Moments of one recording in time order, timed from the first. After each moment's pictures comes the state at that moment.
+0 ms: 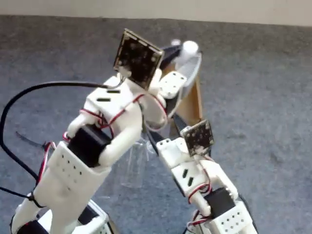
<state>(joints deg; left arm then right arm) 33.8 -36.8 10.3 39.0 5.6 -32.9 -89.6 81.3 26.3 1.7</state>
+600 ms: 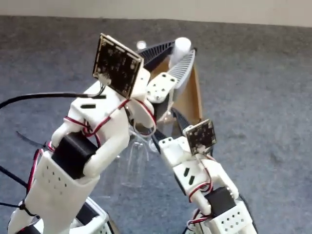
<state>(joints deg) 33.7 -40.7 8.3 41.5 5.6 -31.3 -89.8 81.3 26.3 1.7</state>
